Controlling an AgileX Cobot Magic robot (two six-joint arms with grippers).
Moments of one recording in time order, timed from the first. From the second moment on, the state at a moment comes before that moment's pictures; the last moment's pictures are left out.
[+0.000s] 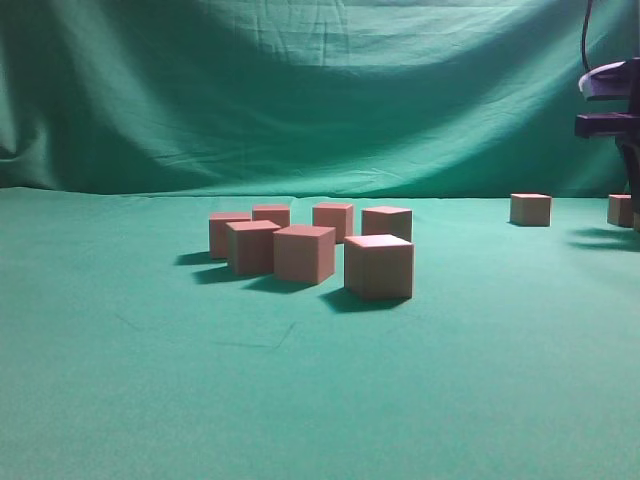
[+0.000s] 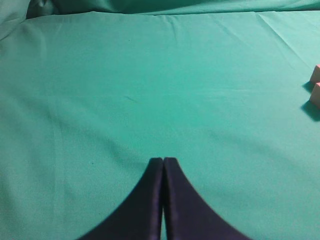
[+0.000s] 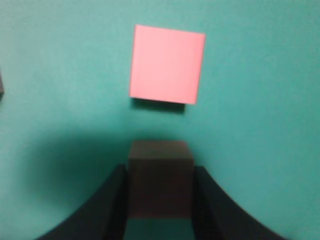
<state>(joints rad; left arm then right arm) -0.01 -0.01 0.02 0.02 0.35 0.01 -0.02 2.17 -1.76 -0.03 1.08 0.02</state>
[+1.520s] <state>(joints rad) -0.01 -0.01 0.02 0.02 0.35 0.01 0.86 1.50 -1.03 0.09 0.96 0.01</state>
